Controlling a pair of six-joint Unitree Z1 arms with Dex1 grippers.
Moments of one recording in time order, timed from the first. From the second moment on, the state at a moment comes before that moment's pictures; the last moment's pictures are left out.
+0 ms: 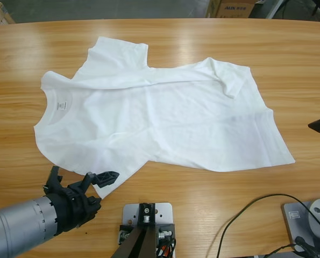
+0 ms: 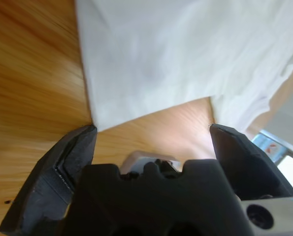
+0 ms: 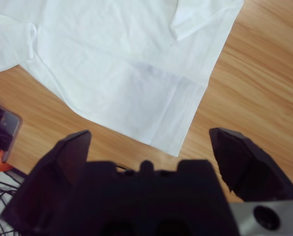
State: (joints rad) arm 0 -1.45 1.66 -0.43 -0.25 0.32 -2.23; arm 1 0.47 1.06 -0.90 0.86 0.05 0.12
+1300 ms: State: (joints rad) arm 0 -1.53 1.38 -0.36 0.09 0.34 -2.29; arm 1 0.47 1.05 -0.89 0.85 0.05 0.12
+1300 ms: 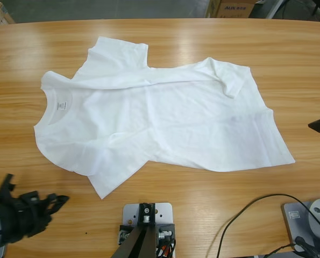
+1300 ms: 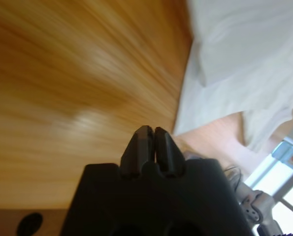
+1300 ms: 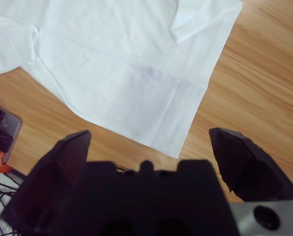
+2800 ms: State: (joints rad) arm 0 -1.43 1.71 -0.57 -0.05 0.32 -2.25; arm 1 0.47 1.03 -0.88 0.84 0.05 0.12
